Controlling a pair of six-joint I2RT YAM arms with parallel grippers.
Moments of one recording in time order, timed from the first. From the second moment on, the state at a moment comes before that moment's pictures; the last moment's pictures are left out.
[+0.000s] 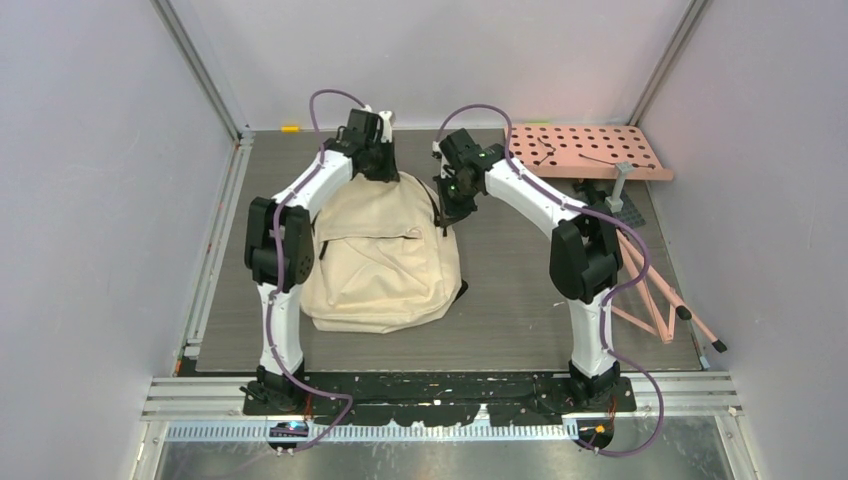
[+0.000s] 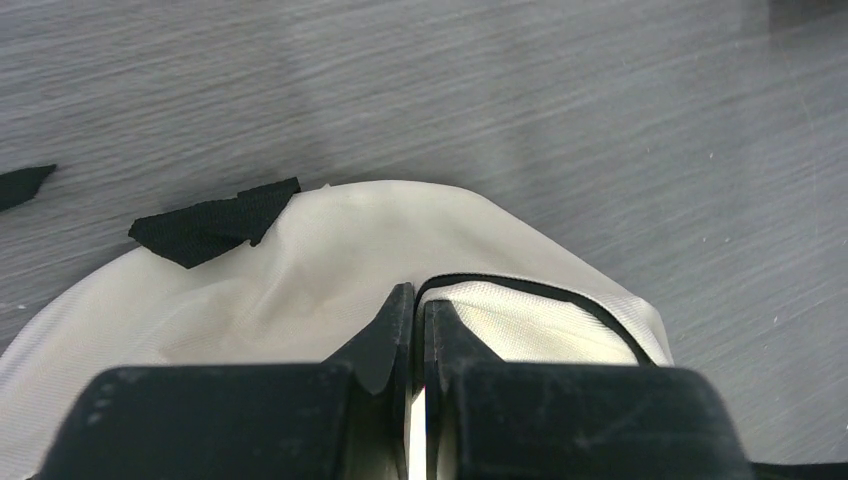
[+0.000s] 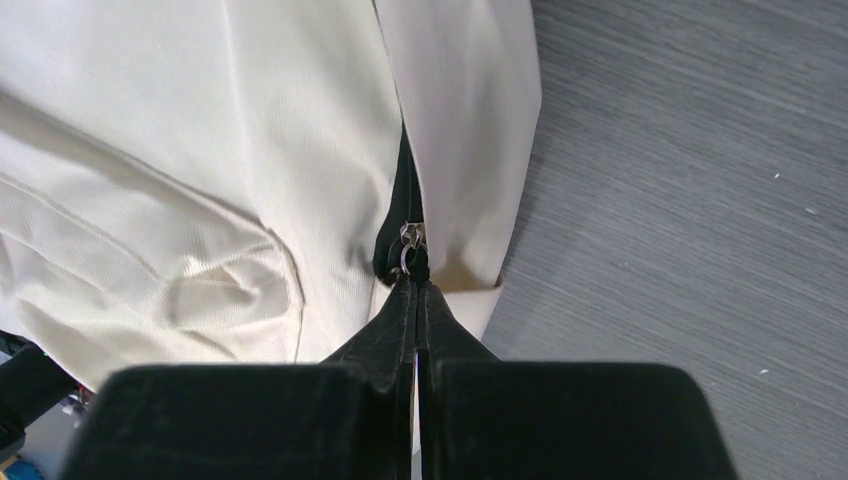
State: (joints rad) left arm -0.32 2.12 1.81 -0.49 0.20 -0.22; right arm 0.55 2.05 1.81 -0.87 -0.18 0.31
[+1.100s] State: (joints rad) left arm -0.22 1.66 1.47 -0.32 -0.01 -0.32; right arm 0.41 1.85 1.76 -0.90 -0.08 0.31
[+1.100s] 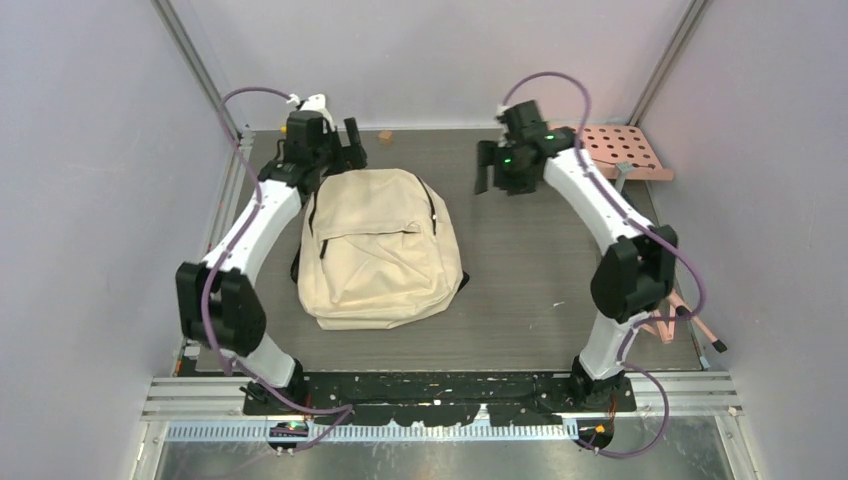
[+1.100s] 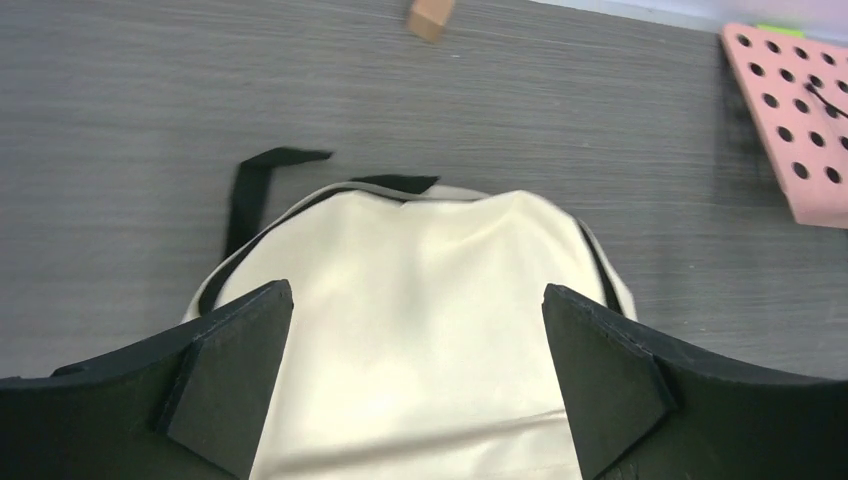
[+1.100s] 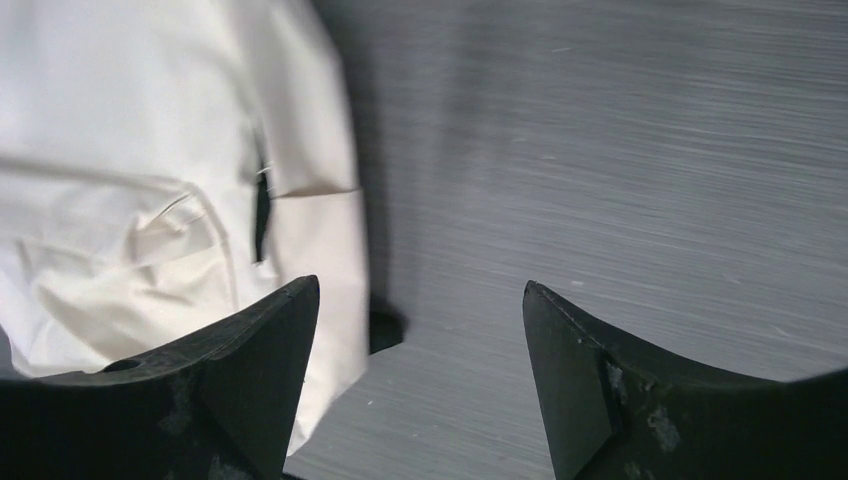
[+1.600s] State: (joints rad) left arm -0.22 1.00 1.04 -0.49 -0.42 -0.35; right arm 0.05 1.21 1.17 -0.55 0.19 0.30
